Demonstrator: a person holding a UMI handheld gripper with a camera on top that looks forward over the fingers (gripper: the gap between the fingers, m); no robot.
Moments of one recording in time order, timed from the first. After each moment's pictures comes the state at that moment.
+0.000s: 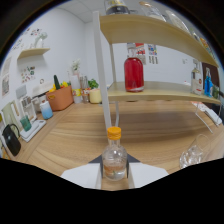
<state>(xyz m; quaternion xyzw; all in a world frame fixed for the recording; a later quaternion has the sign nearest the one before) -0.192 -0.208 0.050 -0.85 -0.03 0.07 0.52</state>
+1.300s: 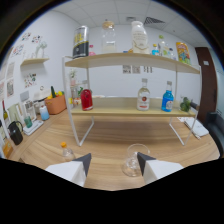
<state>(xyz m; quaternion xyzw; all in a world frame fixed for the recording) -0.043 -0.287 0.120 -0.84 -0.04 0.05 0.55</state>
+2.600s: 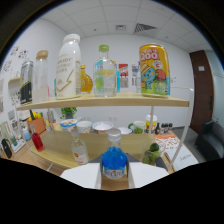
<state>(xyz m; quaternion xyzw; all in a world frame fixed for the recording) 0.127 -0.154 0.222 -0.80 -0.02 0.03 0.60</state>
